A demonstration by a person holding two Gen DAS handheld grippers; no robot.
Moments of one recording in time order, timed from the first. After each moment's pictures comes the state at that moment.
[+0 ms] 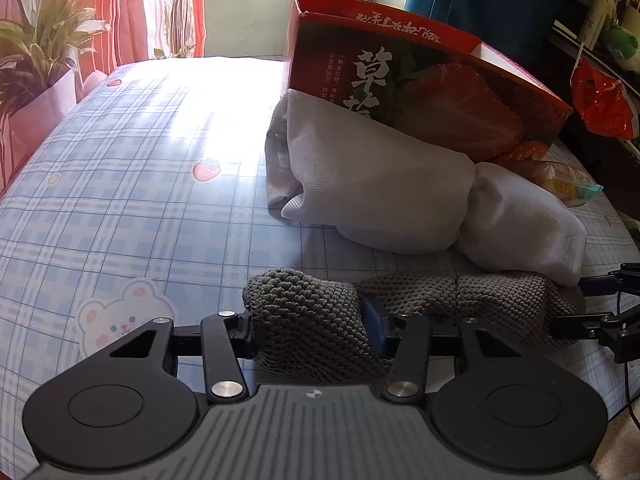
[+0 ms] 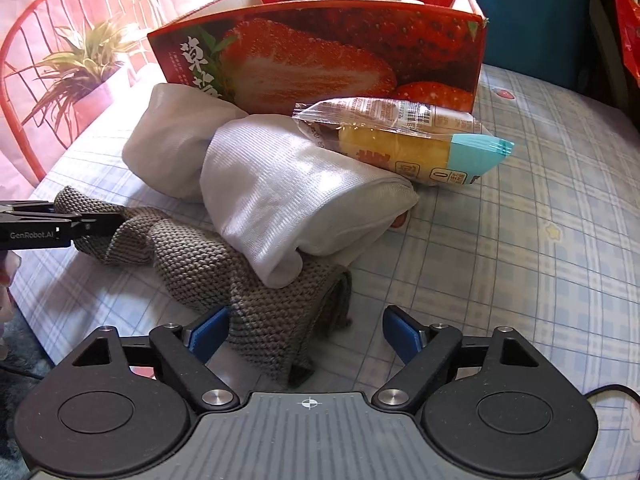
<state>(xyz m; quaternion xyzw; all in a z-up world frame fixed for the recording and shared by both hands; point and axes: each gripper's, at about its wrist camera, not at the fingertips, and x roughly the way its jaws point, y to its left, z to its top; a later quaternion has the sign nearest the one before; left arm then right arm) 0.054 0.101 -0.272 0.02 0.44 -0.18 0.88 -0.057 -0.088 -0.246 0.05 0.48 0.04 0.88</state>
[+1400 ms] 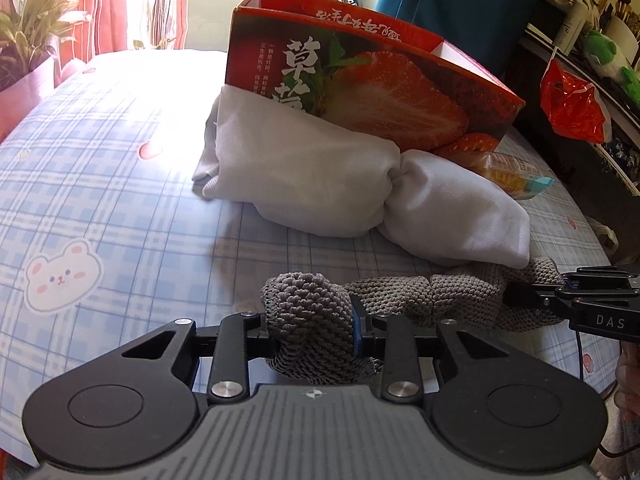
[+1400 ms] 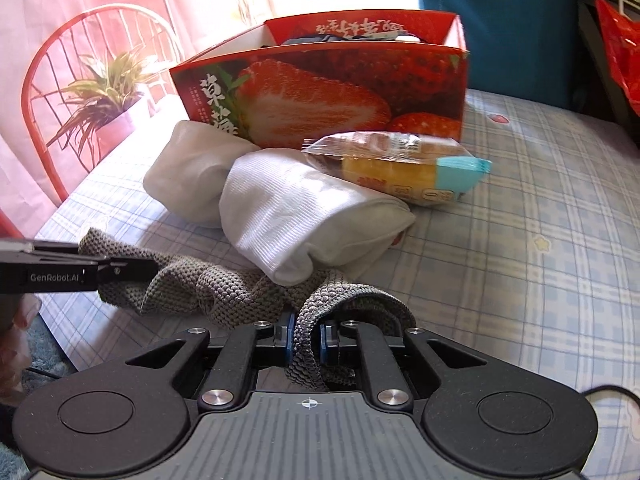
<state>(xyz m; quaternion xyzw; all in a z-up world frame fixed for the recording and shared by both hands) 0.016 0.065 -0.270 -0.02 0.44 -0.20 0.88 -0.082 -0.102 -0.235 0.07 0.43 0.06 0.90</state>
